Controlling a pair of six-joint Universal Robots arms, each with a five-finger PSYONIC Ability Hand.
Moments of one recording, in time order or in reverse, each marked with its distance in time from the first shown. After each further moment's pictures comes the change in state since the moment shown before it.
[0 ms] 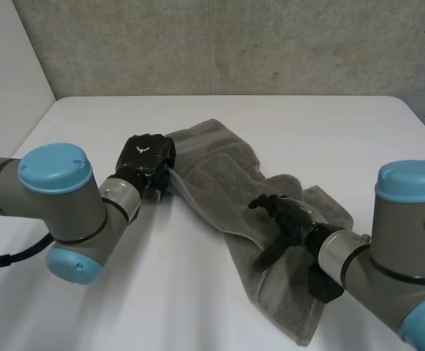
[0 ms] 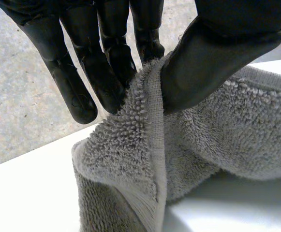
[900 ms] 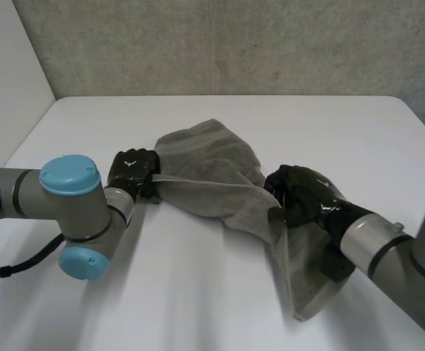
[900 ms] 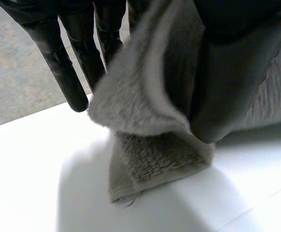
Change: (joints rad) left arm 0.046 -0.178 0.086 0.009 -0.108 -0.012; right arm -0.116 -0.207 0.143 -0.162 -0.165 -0.002; left_hand -0.588 -0.587 -0.557 -0.568 -0.612; right_hand 1.035 1.006 1.007 1.015 1.063
